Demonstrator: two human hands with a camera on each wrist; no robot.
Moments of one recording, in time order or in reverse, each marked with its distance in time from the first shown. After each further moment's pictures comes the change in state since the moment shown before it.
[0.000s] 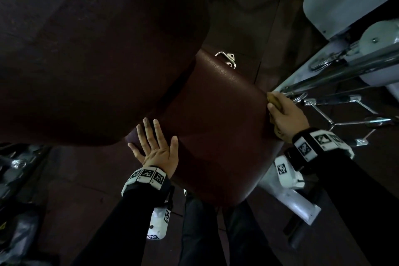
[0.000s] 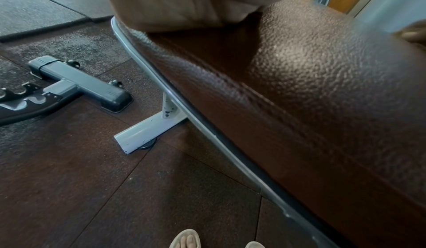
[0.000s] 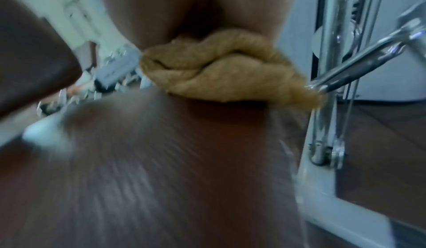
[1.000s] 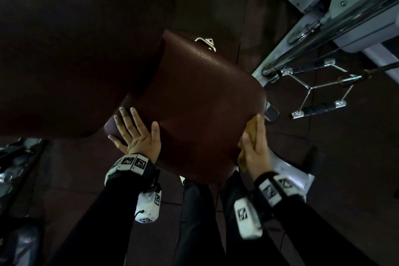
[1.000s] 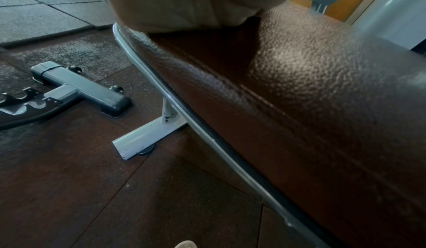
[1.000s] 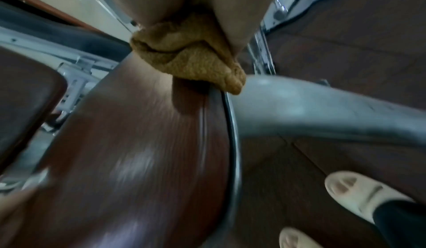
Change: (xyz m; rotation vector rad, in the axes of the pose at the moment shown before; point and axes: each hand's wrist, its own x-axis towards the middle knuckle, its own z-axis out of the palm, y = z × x) left_hand 0.001 -0.003 0.005 0.009 0.043 0.032; right_hand -0.148 0.022 0.077 0.463 0.213 0.091
